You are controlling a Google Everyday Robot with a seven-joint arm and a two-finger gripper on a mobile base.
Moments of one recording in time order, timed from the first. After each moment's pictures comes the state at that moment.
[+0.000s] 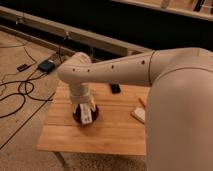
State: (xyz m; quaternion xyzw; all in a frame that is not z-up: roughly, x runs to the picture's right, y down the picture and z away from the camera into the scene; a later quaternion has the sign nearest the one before) arm -0.107 0.104 0.703 -0.26 0.23 0.64 0.68
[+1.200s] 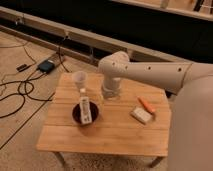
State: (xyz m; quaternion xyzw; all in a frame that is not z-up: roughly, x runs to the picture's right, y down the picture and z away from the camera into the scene) arm 0.048 0.082 0.766 -0.32 0.17 0.53 0.76
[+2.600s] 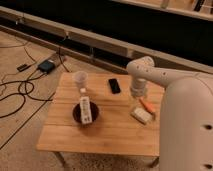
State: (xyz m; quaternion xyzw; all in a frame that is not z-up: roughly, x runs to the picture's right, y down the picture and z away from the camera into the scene) arm 0.204 0.095 0.853 -0.30 0.27 0.51 0.76
